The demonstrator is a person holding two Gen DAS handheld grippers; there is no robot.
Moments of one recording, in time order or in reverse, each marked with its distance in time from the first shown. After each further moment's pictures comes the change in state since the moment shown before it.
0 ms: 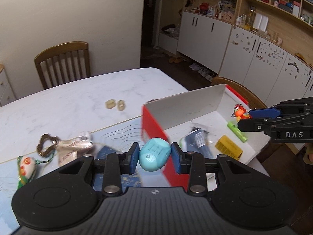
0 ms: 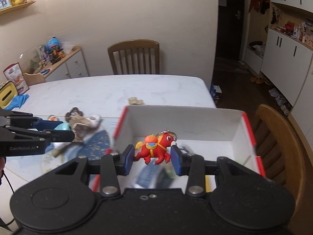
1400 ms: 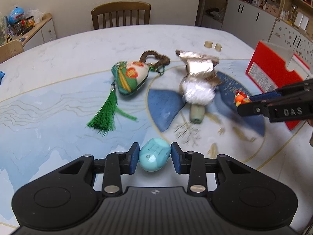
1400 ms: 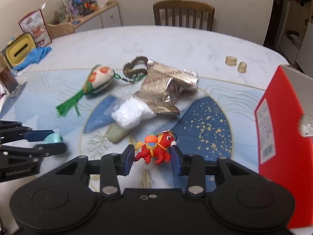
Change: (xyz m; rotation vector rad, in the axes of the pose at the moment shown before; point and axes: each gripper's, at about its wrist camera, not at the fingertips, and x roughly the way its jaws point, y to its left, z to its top) left arm -0.033 0.215 -0.159 -0.151 0.117 0.161; right arm 0.141 0.219 -0.034 -0.101 0.188 0.112
